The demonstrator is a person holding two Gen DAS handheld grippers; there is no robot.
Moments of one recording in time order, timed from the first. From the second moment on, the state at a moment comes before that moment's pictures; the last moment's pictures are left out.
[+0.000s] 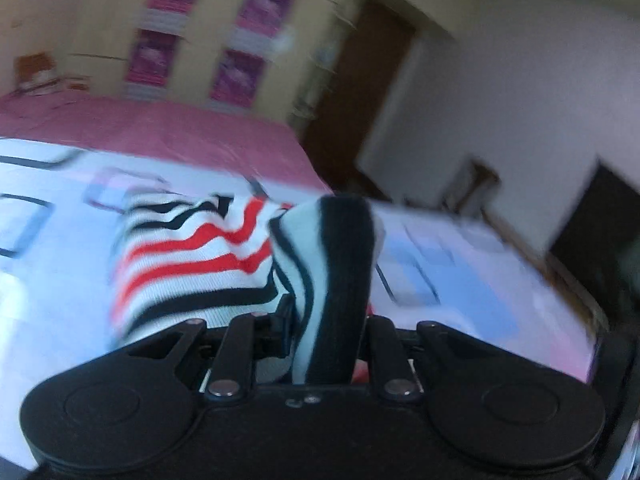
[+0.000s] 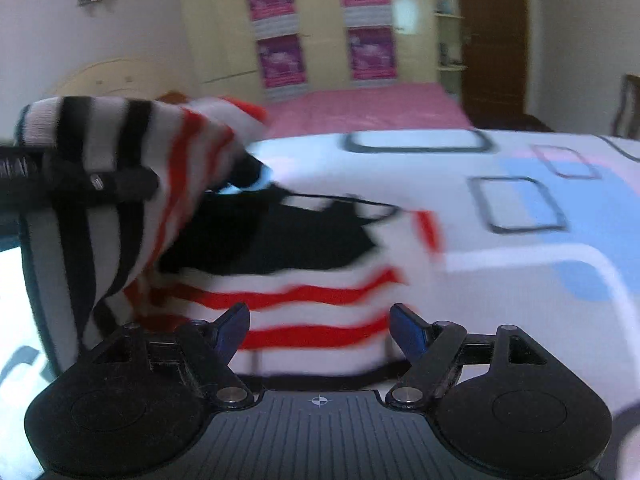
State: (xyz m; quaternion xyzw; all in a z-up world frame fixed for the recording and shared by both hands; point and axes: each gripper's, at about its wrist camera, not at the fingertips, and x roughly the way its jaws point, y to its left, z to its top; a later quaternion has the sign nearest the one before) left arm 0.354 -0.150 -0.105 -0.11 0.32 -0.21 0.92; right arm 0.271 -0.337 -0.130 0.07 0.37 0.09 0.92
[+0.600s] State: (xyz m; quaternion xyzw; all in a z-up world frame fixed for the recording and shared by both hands) left arm 0.307 -0.197 -0.123 0.01 0.35 -0.26 0.90; right arm 0.256 -0.382 -0.113 -0.05 0.34 0.01 0.94
